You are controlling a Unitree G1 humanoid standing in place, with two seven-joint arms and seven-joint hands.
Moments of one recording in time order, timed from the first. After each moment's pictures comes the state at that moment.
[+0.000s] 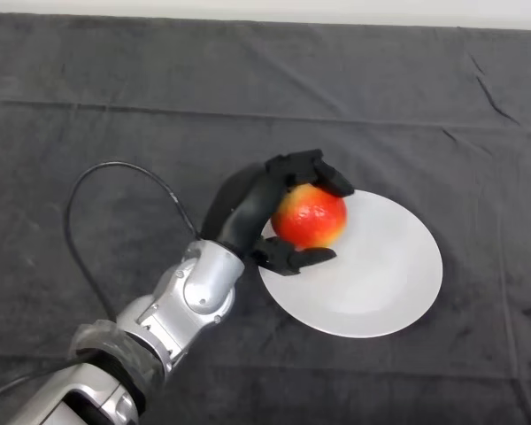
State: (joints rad) left arm -0.72 0.17 -0.71 0.90 0.08 -0.55 0.32; right arm -0.53 -0.30 -0.60 1.63 0.02 -1.07 -0.24
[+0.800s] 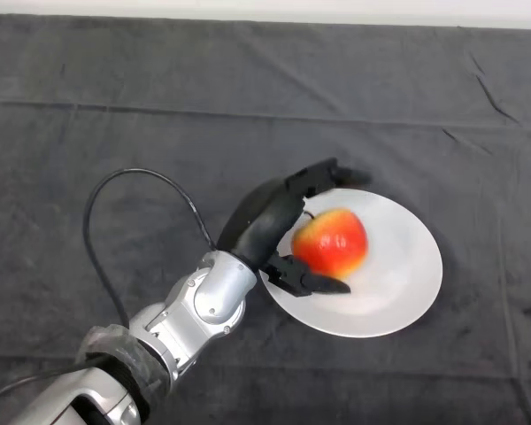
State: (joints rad) left arm -0.72 0.20 -0.74 0.90 -0.01 -0.51 0.26; right arm -0.53 -0.30 -0.60 1.63 0.02 -1.07 -0.24
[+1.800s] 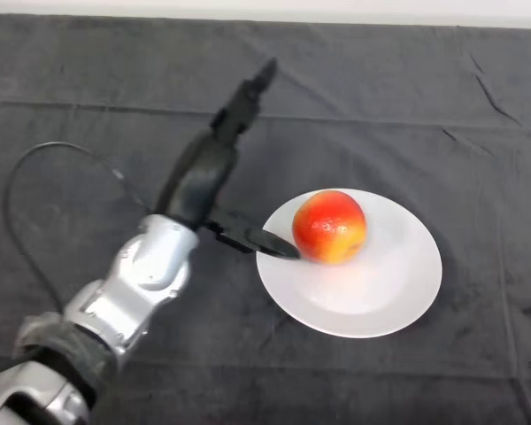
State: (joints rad) left arm -0.56 0.43 -0.38 0.72 -0.10 -0.61 0.30; right arm -0.53 -0.30 -0.60 1.63 0.02 -1.06 -0.24
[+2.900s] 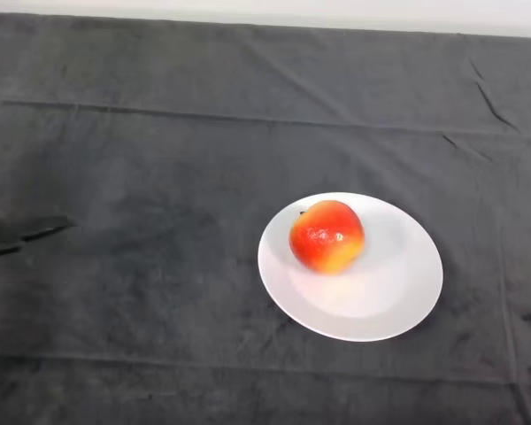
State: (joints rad) left arm -0.28 0.57 0.10 0.63 -0.17 -0.75 0.47; right arm -0.52 -0.29 -0.60 1.64 0.02 -1.05 -0.24
